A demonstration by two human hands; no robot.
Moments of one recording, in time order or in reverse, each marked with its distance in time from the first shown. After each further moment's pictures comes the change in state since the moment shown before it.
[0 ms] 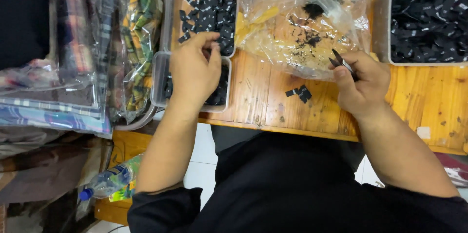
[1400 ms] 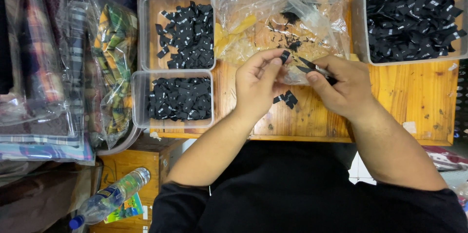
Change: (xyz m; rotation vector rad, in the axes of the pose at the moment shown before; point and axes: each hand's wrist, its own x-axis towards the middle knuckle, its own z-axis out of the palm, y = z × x) left_hand -0.035 0.099 0.113 -1.364 -0.159 -0.353; right_hand 0.009 0.008 -0.009 -0.060 -0.150 0.220
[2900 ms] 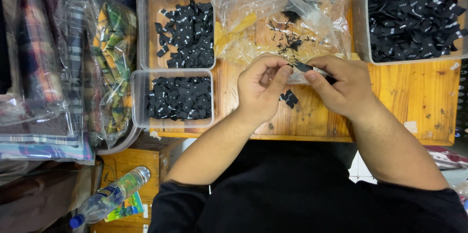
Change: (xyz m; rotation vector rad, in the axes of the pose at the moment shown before) left_hand 0.008 -0.016 -0.008 0.149 -0.118 0.486; right_hand 0.007 -0.010 -0.001 0.029 -0.013 -0.025
